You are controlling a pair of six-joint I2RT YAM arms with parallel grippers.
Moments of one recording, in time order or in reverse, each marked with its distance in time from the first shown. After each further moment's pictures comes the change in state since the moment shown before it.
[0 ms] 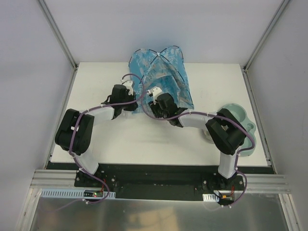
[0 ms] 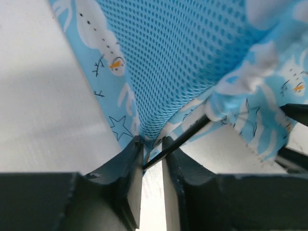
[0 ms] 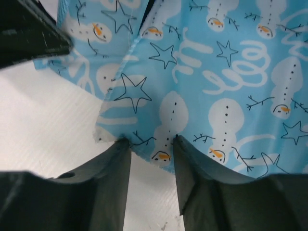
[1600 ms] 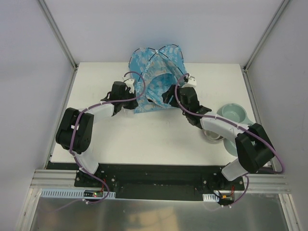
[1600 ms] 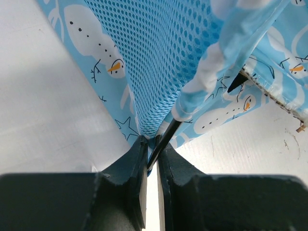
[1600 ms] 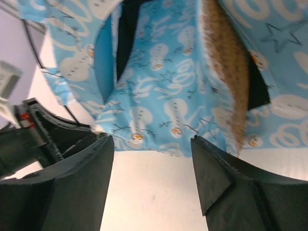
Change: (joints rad) left arm 0.019 0.026 0.072 -0.081 0.076 0.061; right arm -0.136 -0.350 -0.162 0.093 0.070 0.662
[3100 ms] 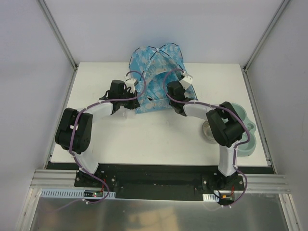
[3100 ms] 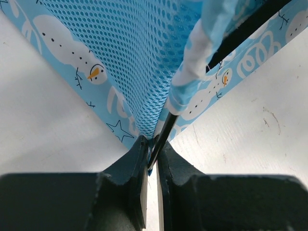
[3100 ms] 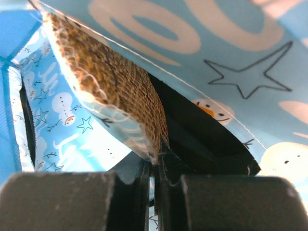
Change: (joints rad) left arm 0.012 -0.004 0.023 -0.039 0.160 0.068; right arm -0.037 0.443 0.286 0.017 0.380 0.100
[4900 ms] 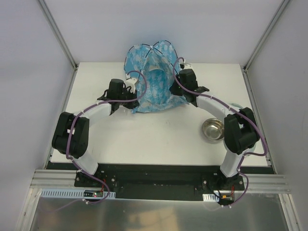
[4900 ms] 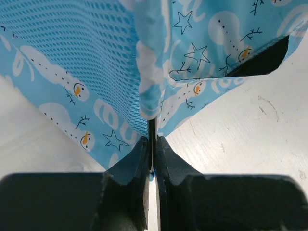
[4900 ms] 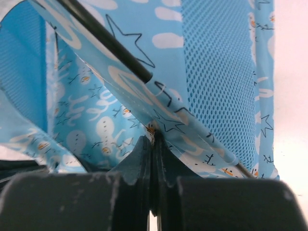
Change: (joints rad) left arm -0.006 -0.067 0.000 -0.040 0.006 0.084; right arm -0.097 -0.177 0.102 -0.373 -0.480 -0.250
